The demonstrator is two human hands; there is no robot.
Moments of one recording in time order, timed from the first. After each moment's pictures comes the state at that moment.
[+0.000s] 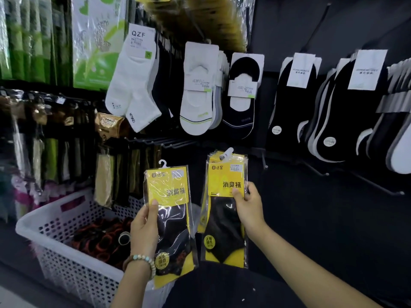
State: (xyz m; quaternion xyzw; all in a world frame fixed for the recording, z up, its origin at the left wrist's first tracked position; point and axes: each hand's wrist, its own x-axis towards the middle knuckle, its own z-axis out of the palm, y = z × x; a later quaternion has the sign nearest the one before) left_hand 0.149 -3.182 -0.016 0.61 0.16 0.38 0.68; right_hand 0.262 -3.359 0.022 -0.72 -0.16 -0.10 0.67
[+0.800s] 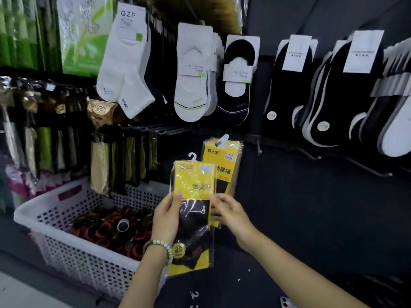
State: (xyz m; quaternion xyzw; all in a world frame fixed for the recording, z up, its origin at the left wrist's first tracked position) left_hand 0.158 -3.219 -0.019 0.64 0.07 0.30 0.70; right_hand 0.219 -3.362 -0.008 -0.71 -0.18 0.10 0.67
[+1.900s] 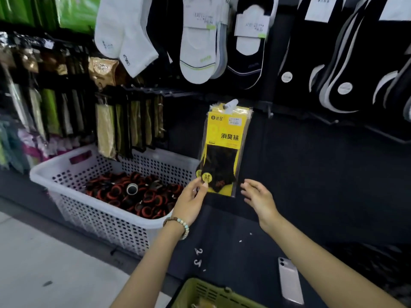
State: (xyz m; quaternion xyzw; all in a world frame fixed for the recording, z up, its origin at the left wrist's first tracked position) left_hand 0.173 -3.237 -0.082 0.75 0.07 0.16 0.63; right_hand 0.240 -3.412 -0.062 -0.73 -0.04 0.04 0.68
